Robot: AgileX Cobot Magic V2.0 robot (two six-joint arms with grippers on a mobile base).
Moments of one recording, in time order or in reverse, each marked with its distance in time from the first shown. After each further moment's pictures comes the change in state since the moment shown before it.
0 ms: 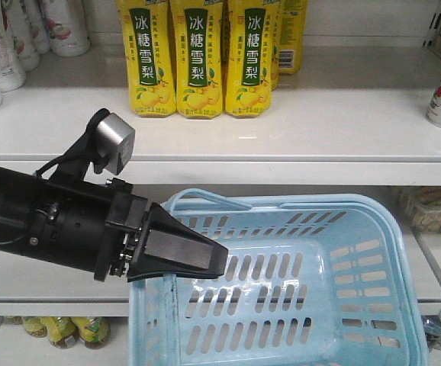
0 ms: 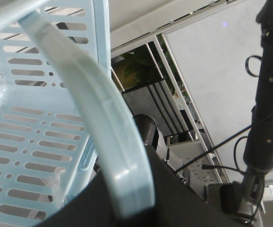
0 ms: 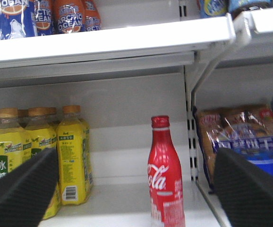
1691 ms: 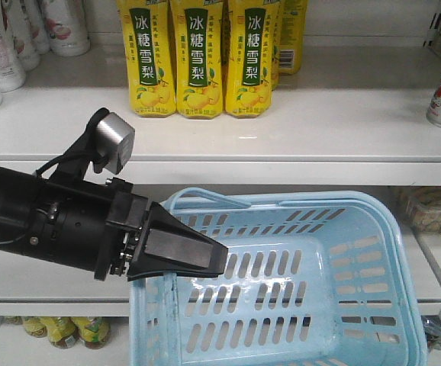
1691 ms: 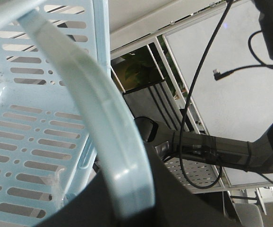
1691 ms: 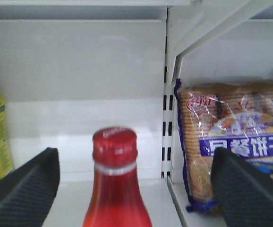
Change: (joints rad) left arm 0.000 0.000 0.000 0.000 -0.004 0.000; right arm -0.114 0.834 -0.456 0.196 -0.152 -0.262
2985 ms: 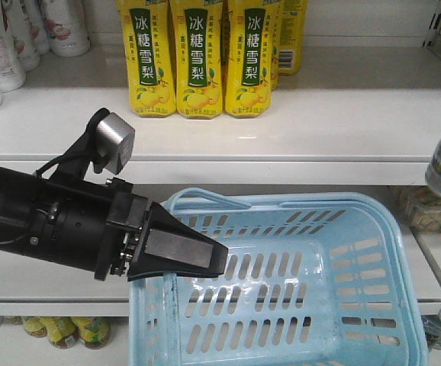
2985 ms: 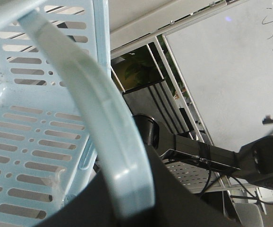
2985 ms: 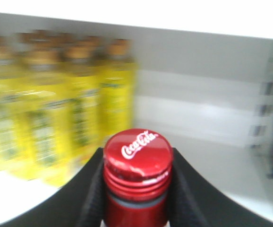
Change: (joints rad) left arm 0.000 0.000 0.000 0.000 0.000 0.000; right arm 0.351 -0.369 -0.103 0.079 0.660 -0.115
